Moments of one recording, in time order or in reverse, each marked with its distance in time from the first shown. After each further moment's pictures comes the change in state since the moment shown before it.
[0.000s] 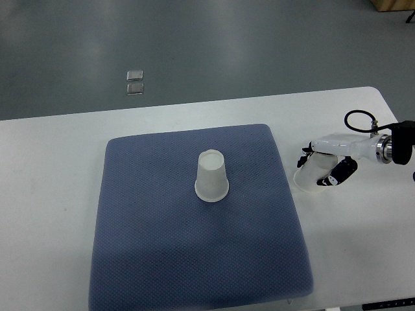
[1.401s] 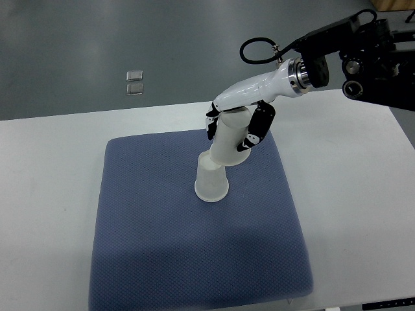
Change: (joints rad) left arm 0.000 0.000 0.000 0.000 0.000 0.000 0.000; right arm 0.506 0.294 0.002 0.059 0.150 0.382 0.000
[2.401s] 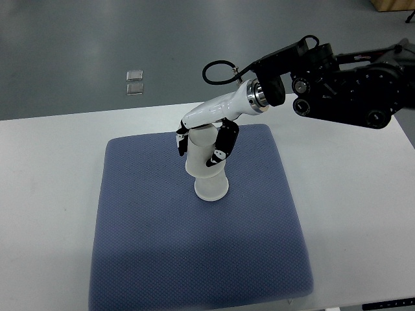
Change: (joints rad) left arm 0.000 0.000 0.000 0.000 0.000 0.000 0.001; right arm -0.069 0.197 0.000 -0.156 0.035 -0.018 -0.003
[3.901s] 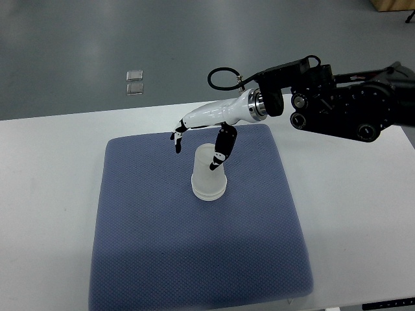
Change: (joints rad) left arm 0.000 0.000 0.000 0.000 0.000 0.000 0.000; right arm -0.090 0.011 0.037 -0.044 0.006 -0.105 -0.002
